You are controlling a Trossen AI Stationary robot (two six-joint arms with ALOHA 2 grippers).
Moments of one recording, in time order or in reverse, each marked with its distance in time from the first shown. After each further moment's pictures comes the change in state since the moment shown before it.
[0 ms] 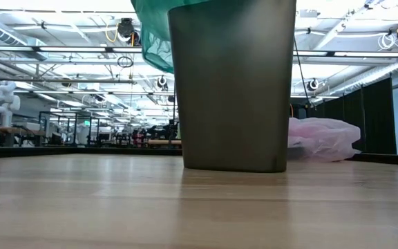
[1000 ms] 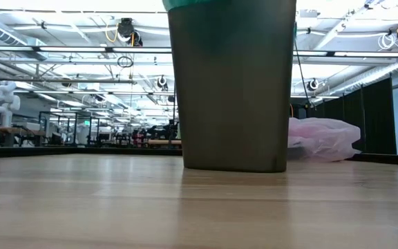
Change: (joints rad) left arm 0.008 0.004 -0.104 0.017 0.065 -0.009; right arm -0.232 0.190 -0.001 0.427 -0.316 0.229
